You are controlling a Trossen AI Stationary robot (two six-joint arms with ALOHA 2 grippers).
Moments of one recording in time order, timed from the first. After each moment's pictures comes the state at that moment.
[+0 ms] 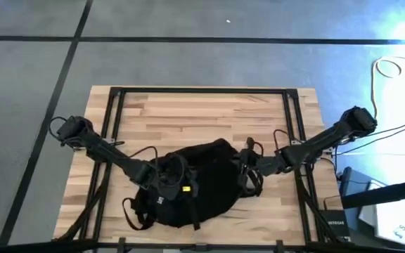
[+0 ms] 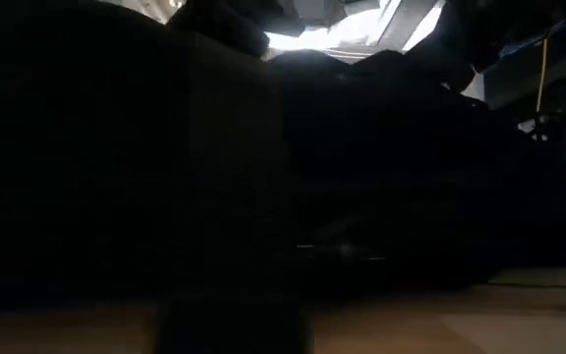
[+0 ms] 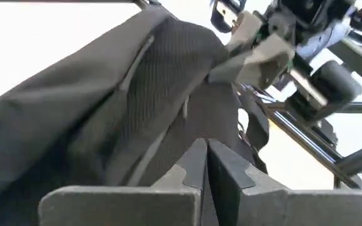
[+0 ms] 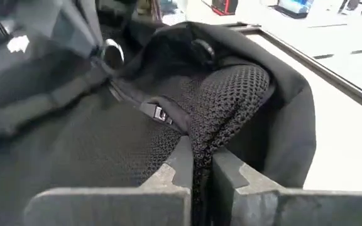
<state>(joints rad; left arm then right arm) -0.50 1.65 1.10 0.00 -0.87 -0.95 0.43 1.25 0.58 0.20 0.62 0.31</state>
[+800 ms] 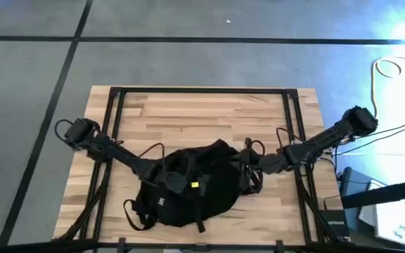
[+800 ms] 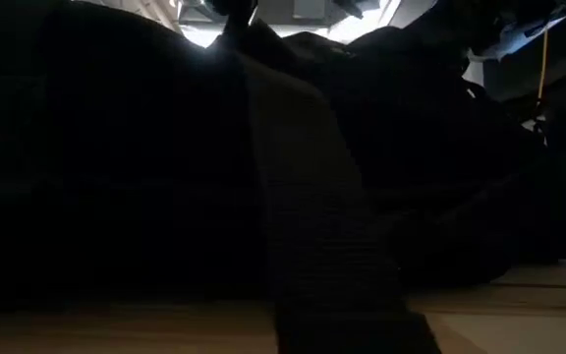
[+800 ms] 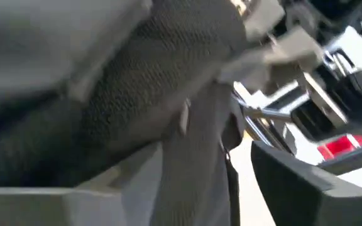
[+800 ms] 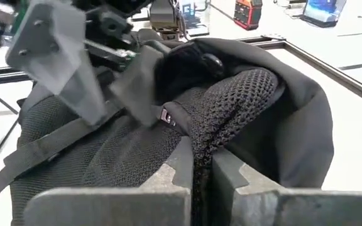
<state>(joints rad) -0.42 1.74 1.10 0.21 -0.72 -1.03 0.43 1.23 0.58 0.29 0.53 0.29</state>
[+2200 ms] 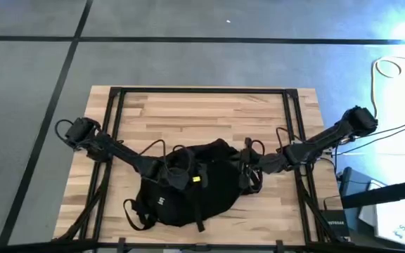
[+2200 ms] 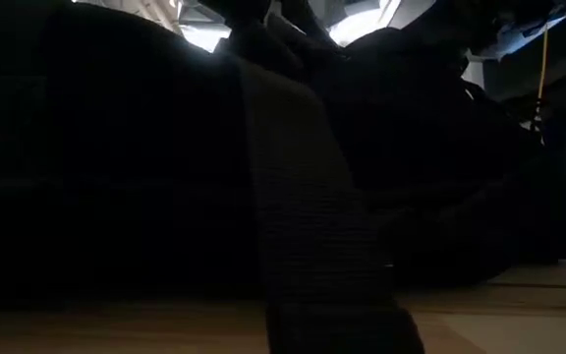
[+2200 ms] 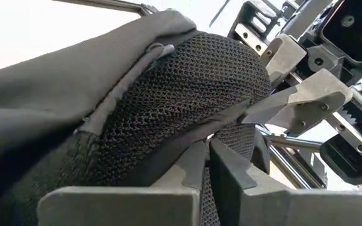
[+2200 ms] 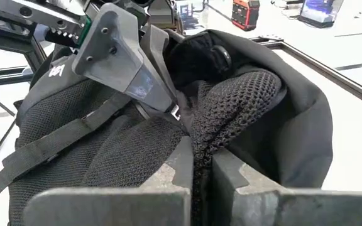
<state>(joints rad) -0.38 1.74 1.10 0.22 -0.83 -0.96 0.43 1.23 0.58 0.29 0.54 0.29</state>
